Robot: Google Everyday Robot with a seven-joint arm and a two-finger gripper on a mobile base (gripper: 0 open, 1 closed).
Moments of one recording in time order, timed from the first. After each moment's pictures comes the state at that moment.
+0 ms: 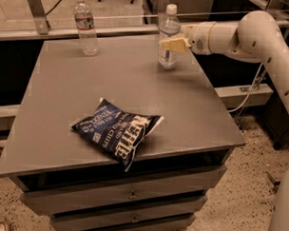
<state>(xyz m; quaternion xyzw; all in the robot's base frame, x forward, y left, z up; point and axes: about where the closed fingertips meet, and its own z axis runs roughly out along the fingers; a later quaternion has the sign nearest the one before) 0.787 -0.109 0.930 -0.39 0.69 0.21 0.57</state>
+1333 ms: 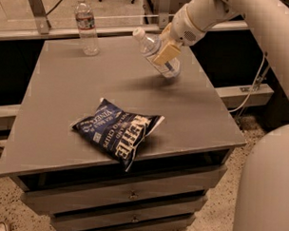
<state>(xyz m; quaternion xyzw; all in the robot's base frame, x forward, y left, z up) 0.704 -0.062 0.925 -0.65 0.67 0.10 0.34</state>
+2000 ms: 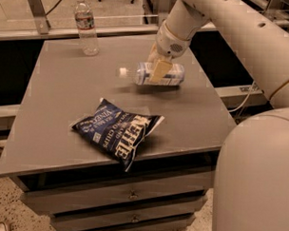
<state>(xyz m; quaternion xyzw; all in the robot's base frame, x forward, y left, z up) 0.676 -0.046 0.875 -0.72 0.65 0.08 0.21</state>
